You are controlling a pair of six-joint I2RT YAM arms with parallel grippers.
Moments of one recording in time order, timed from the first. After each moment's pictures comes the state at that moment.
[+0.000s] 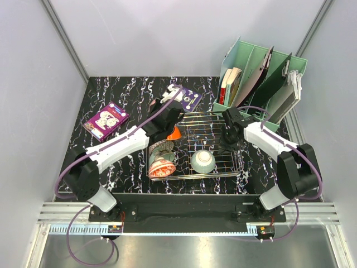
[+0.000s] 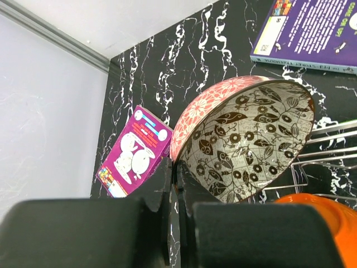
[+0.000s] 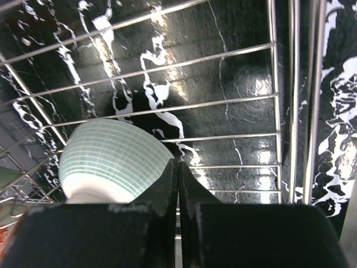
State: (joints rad) left arm -0.78 1.55 1.21 -0.21 -0.96 0.17; right arm 0.40 1.54 1.02 -0.73 -0.11 0.66
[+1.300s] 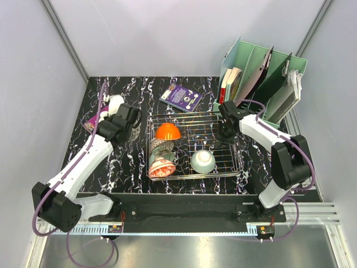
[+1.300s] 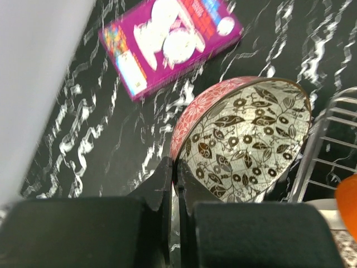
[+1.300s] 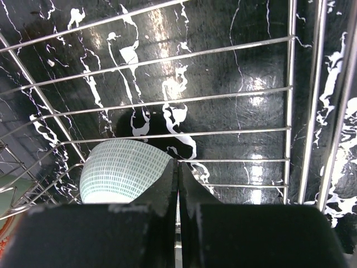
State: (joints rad) left arm -0.46 1.20 1.12 -0.85 -0.76 -0.50; right arm 0.40 1.65 1.15 -0.76 -0.11 0.61
